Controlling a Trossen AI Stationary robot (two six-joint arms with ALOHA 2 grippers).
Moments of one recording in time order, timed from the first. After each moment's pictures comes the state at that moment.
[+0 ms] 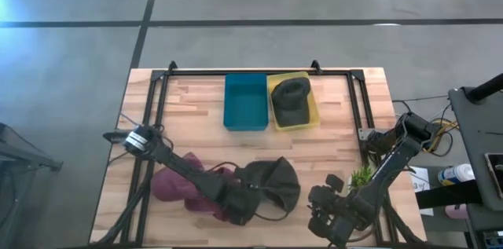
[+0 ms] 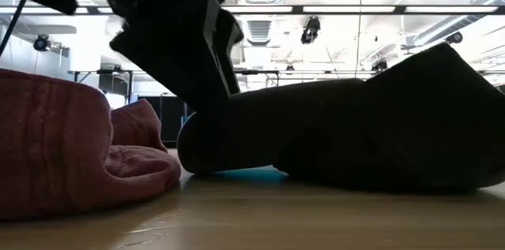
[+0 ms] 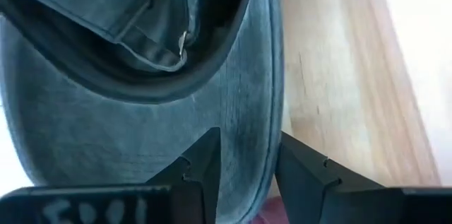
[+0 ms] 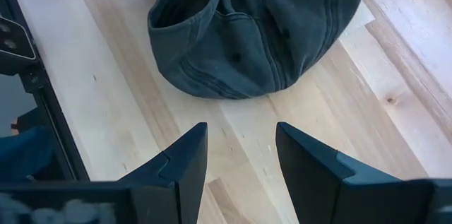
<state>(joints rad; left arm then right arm) -0.53 2.00 1.46 -0.53 -0.31 -0.31 0.89 1.71 1.30 -0.97 0.47 1.39</state>
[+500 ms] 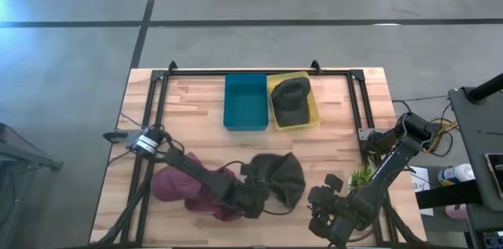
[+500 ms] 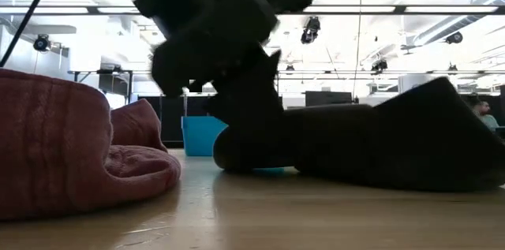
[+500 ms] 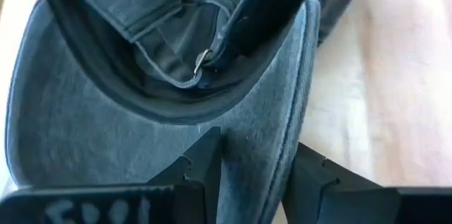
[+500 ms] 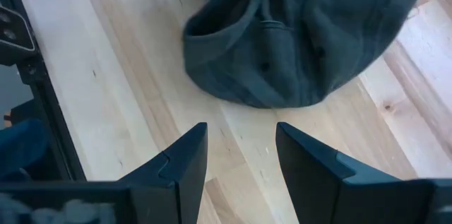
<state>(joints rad) -0.48 2.10 1.47 -0.37 -0.47 -0.33 0.89 1.71 1.30 -0.96 0.47 1.34</state>
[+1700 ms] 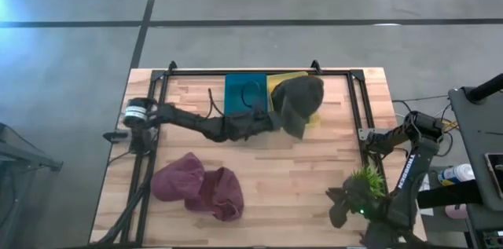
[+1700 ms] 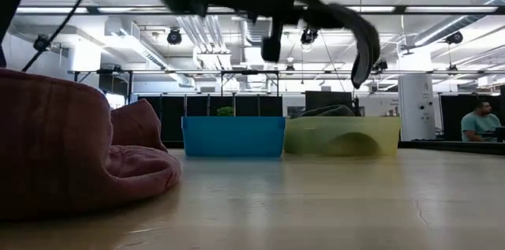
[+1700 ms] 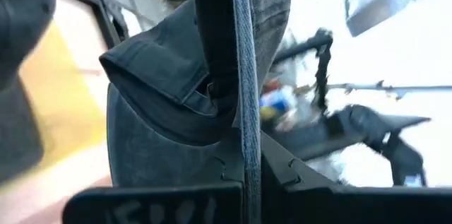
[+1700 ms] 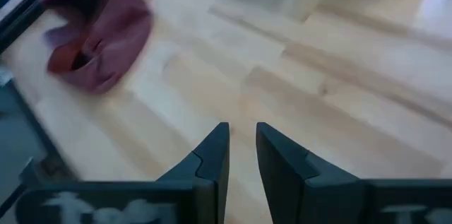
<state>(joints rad) 0.00 1.86 1.17 0.77 -0.35 -1.16 1.12 1.65 1.30 -1.34 0.81 2.23</state>
